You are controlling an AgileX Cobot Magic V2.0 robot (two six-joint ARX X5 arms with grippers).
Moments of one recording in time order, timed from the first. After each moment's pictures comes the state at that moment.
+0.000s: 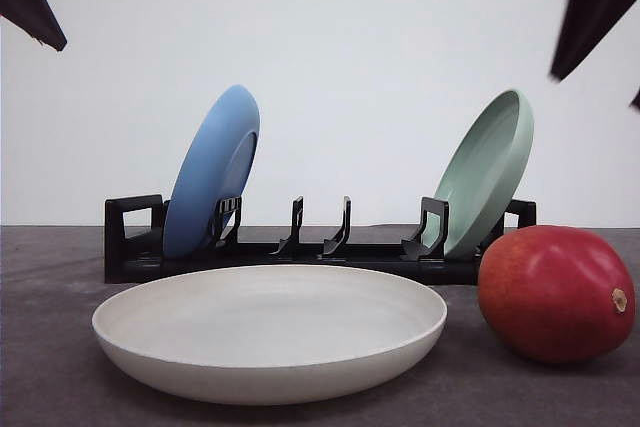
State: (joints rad) left_arx -0.18 0.84 0.76 -0.49 0.22 -0.03; right_arx 0.50 0.95 0.86 -0.79 -0.07 0.30
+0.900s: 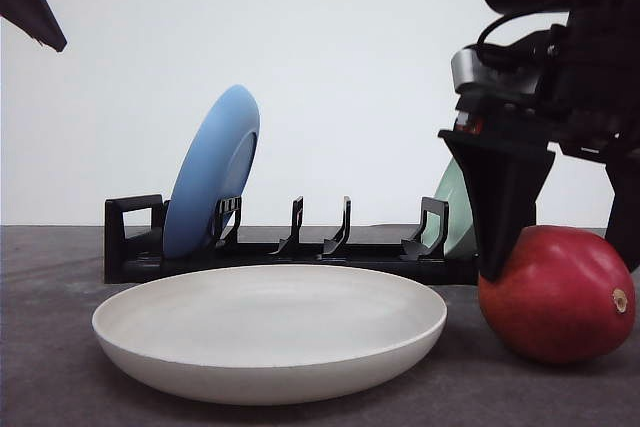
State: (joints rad) left_arx -0.18 0.84 0.76 -0.49 0.22 -0.03; right_arx 0.57 1.40 0.87 -0.74 -0.10 0.30
